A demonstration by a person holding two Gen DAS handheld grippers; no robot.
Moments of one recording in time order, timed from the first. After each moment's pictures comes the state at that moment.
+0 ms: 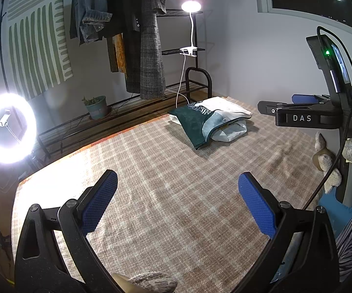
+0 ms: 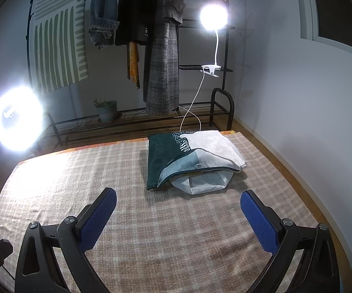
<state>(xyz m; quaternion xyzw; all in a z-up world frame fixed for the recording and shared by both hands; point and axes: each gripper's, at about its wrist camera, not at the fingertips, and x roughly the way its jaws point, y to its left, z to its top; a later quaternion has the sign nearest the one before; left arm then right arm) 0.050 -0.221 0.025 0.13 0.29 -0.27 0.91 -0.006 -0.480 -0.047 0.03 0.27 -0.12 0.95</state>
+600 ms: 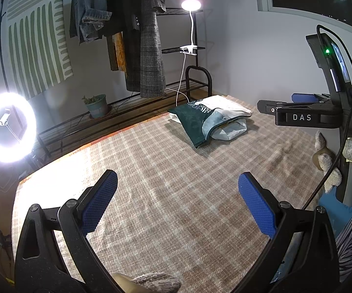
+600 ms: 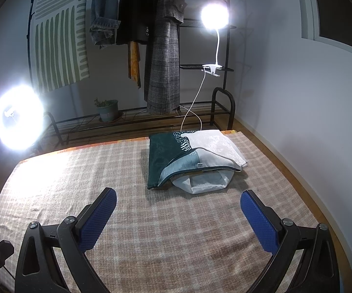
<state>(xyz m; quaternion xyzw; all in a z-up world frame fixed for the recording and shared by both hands) 0.049 -0.222 0.024 0.13 0.29 -0.27 0.91 -0.007 -0.476 -0.048 0.03 0.28 -0.12 0.95</state>
